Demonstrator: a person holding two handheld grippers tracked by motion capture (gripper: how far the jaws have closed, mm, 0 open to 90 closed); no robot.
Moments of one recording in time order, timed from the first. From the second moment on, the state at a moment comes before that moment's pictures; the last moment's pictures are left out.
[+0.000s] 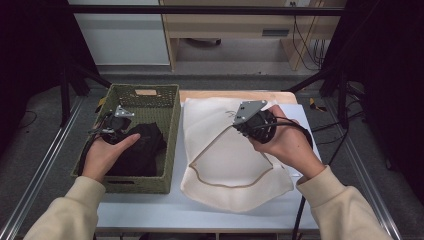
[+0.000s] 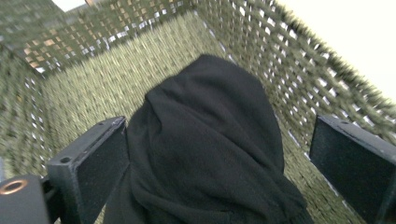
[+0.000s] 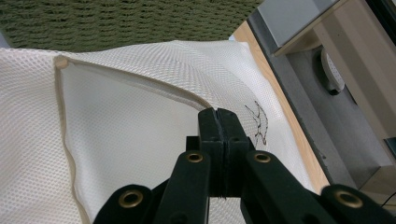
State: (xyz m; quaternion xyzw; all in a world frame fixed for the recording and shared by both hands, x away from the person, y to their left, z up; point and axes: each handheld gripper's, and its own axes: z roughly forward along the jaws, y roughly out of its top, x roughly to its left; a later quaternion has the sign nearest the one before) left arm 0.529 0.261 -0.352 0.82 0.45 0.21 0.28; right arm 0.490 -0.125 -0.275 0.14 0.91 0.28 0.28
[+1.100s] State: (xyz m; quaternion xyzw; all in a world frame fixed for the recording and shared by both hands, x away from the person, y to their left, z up) left arm 0.560 0.265 -0.408 0.84 0.47 0.15 0.22; right arm 0.493 -0.120 -0.286 0.13 0.91 0.28 0.27
